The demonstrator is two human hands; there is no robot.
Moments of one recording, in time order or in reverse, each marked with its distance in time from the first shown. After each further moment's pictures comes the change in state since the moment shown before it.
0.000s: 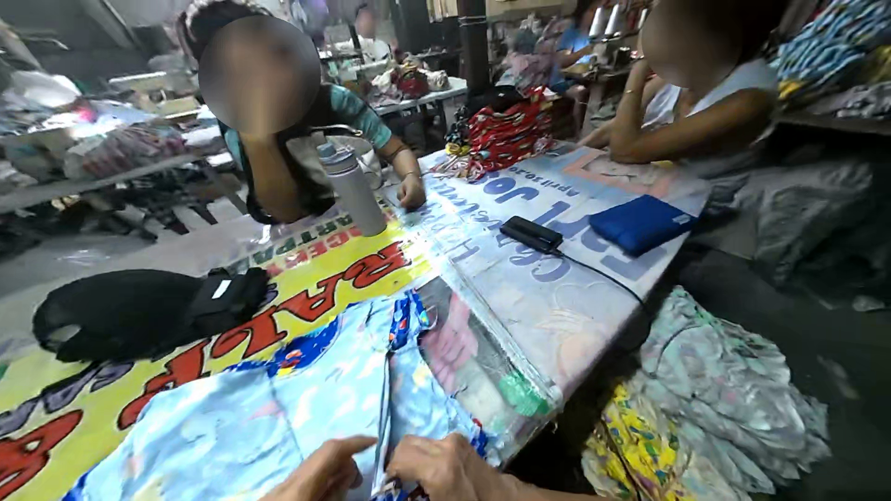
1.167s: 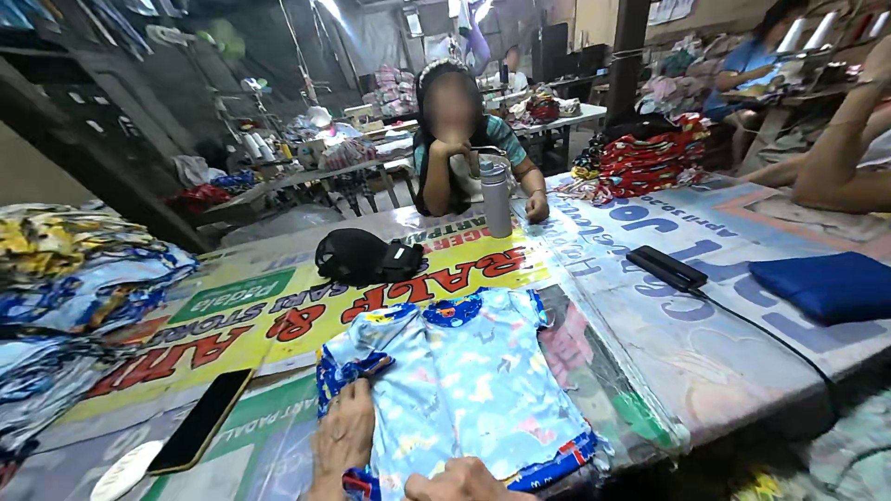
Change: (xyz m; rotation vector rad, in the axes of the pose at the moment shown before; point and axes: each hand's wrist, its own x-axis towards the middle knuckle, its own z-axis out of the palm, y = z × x) left_hand -0.063 -0.110 0.024 0.710 0.552 -0.822; right_hand 0.018 -0.041 0.087 -0.210 -0.385 -0.370
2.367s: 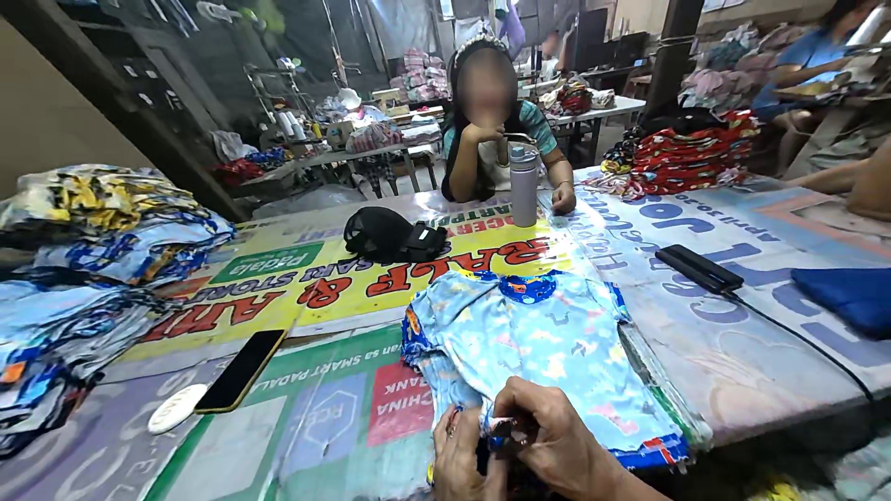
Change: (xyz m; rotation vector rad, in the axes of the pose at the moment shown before) left_hand -0.110 0.106 -0.028 -0.993 0.262 0.166; right_hand -0.018 0.031 -0.071 0.397 0.320 0.199
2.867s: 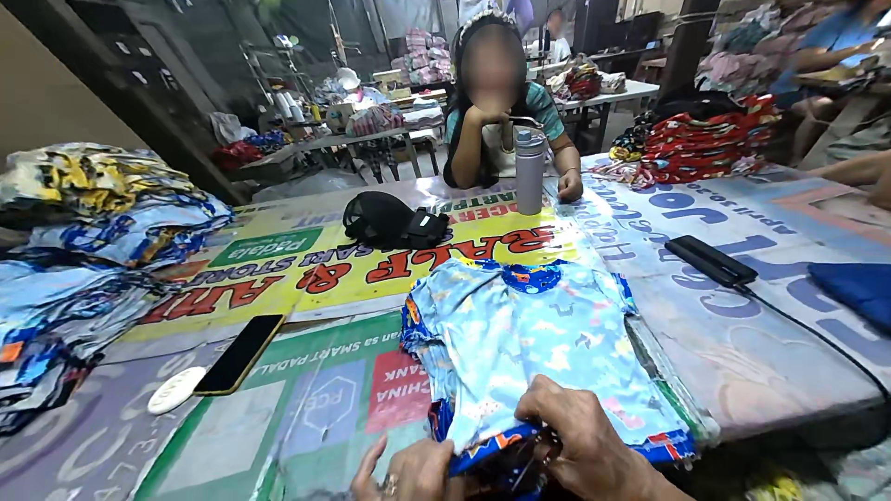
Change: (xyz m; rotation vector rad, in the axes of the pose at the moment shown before) left_hand -0.009 -0.002 -0.045 0.501 0.192 0.294; right_hand -0.020 0.004 -0.016 -0.377 -0.019 -0.157
